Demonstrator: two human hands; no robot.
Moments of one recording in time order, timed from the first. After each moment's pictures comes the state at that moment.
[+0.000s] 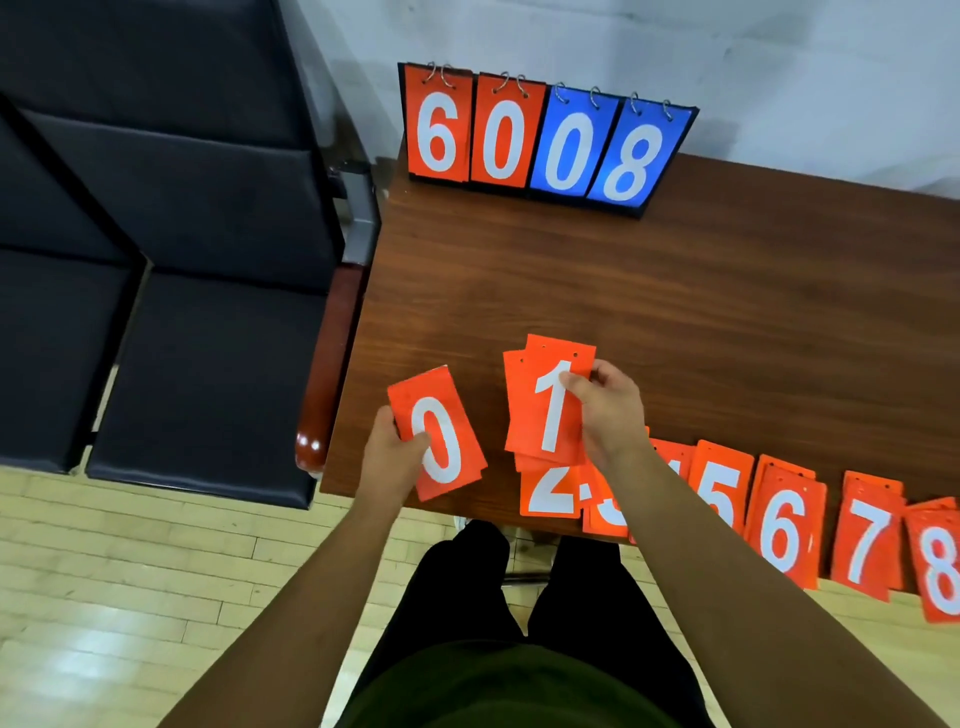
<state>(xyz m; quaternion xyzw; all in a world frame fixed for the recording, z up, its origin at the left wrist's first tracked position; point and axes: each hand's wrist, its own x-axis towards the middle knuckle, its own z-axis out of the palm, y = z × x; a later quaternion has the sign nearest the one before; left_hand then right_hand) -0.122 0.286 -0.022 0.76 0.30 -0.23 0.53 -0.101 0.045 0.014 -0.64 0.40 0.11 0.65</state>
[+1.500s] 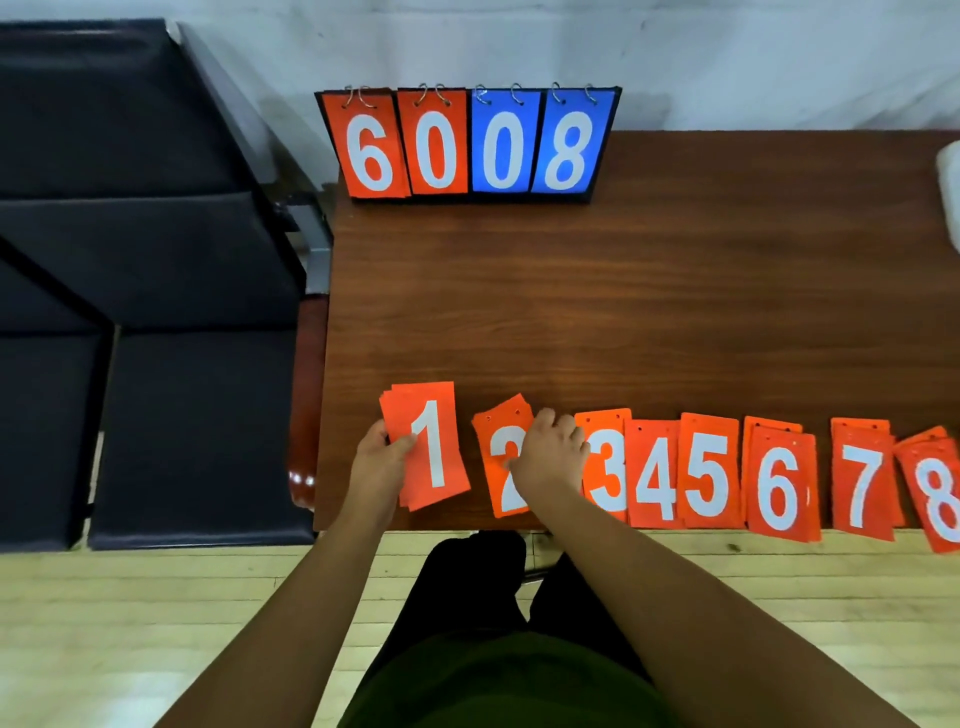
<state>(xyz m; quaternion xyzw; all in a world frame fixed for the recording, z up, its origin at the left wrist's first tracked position) -0.097 0.281 -0.033 0.69 0.31 -0.30 0.58 -0.142 0.088 -0.037 -0.91 0.29 0.27 0.14</state>
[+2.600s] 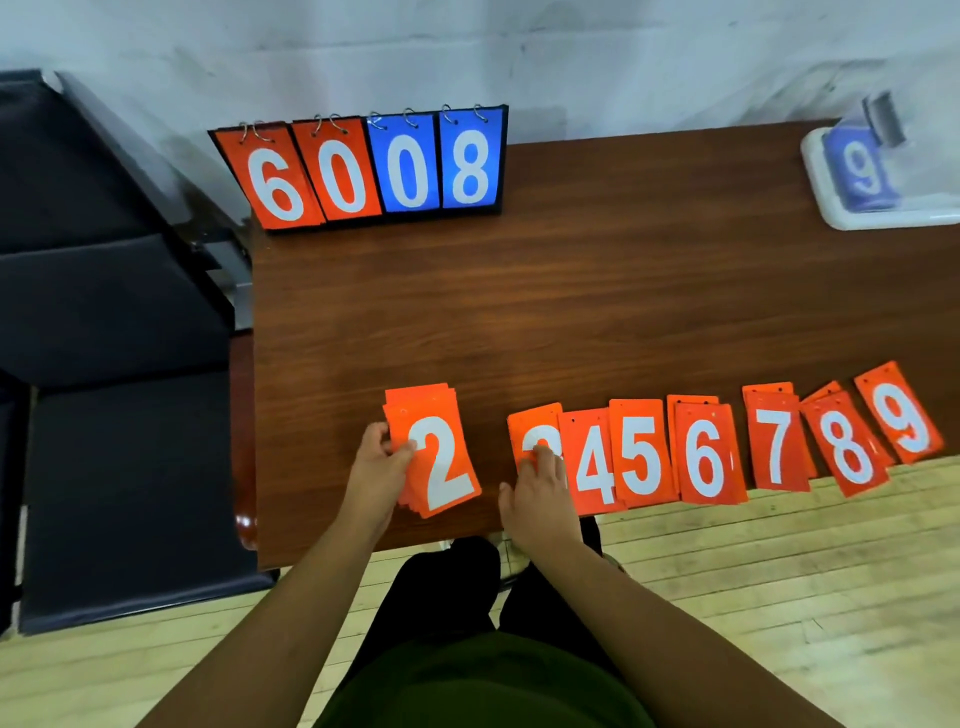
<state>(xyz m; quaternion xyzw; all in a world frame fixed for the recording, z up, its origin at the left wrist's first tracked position) -0.103 0.219 -0.037 0.71 0.24 -0.33 0.57 -0.218 0.048 -0.024 -0.89 0.28 0.26 0.25</state>
